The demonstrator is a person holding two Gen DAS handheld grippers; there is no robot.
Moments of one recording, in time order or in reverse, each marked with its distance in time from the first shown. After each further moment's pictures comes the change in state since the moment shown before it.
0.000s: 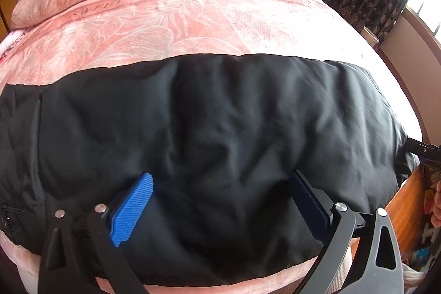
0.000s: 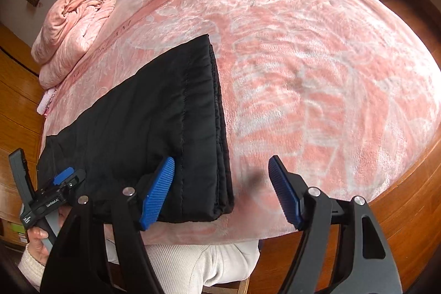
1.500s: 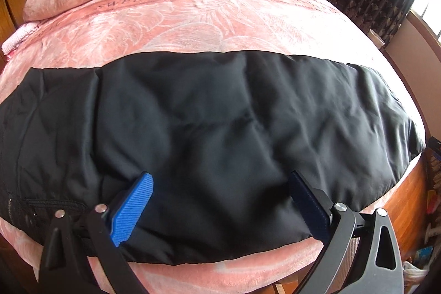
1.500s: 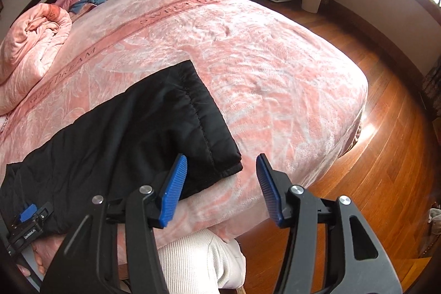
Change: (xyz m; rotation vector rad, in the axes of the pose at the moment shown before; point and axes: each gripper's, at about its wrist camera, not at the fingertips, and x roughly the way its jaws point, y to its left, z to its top) left arm -0.027 0.061 -0.018 -0.019 -0.008 0.015; right arm -0.048 0.085 -0.045 0.092 -0.228 -0.388
